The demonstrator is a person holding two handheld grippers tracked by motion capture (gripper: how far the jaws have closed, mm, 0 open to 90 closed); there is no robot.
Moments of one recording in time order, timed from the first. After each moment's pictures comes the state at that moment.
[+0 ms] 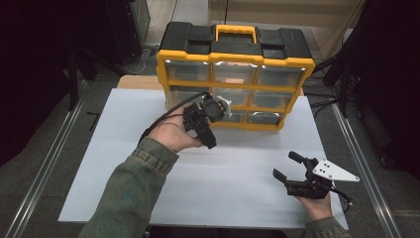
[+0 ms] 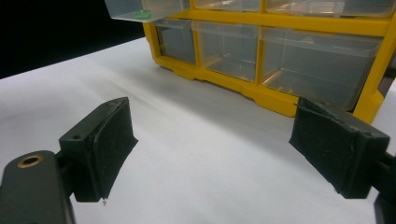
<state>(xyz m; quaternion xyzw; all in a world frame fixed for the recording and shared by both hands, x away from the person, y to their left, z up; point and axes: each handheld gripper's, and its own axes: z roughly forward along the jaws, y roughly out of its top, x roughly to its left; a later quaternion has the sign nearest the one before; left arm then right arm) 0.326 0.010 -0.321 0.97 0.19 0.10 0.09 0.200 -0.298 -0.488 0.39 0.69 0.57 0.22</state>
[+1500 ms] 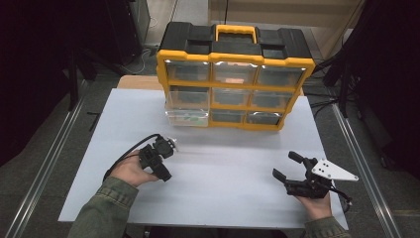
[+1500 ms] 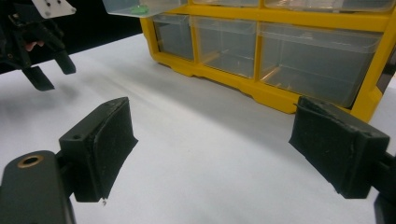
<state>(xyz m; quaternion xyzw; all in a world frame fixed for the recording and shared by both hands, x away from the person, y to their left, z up) 0.314 0.135 -0.438 0.96 0.29 0.03 0.04 0.201 -0.298 -0.489 0.39 0.70 0.56 0.22</state>
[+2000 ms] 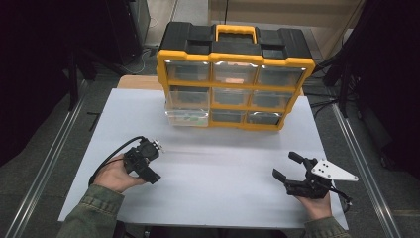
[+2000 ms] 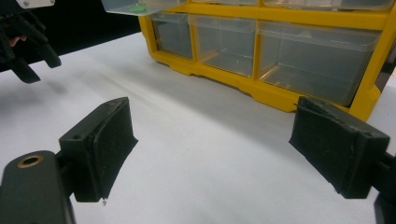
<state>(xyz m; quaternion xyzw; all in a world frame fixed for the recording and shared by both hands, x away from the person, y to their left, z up) 0.304 0.171 -0.433 0.95 0.31 0.05 0.07 0.201 -0.297 -0.489 0.39 0.70 0.56 0.22</state>
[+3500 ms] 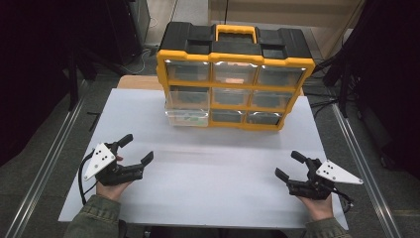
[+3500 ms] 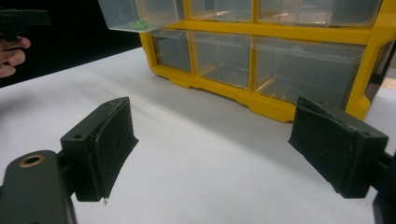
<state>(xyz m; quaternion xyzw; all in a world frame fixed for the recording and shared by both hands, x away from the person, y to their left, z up) 0.258 0.241 -0.441 0.71 0.31 0.27 0.57 0.198 -0.303 -0.490 0.39 0.68 0.58 0.23</state>
